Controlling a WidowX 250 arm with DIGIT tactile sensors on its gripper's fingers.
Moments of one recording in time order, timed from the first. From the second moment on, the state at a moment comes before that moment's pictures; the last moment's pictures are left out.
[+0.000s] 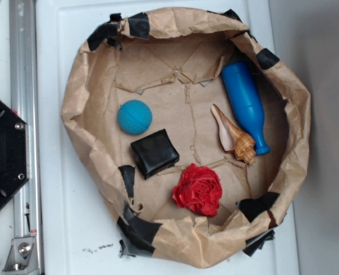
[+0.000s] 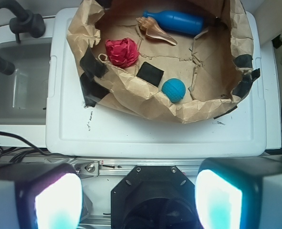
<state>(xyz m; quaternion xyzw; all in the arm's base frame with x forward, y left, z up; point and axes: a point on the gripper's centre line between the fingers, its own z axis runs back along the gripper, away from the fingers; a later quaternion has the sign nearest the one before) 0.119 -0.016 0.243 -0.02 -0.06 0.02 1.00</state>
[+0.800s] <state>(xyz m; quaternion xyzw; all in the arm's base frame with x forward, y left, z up) 0.213 0.006 0.177 -0.04 -0.11 0.16 0.98</state>
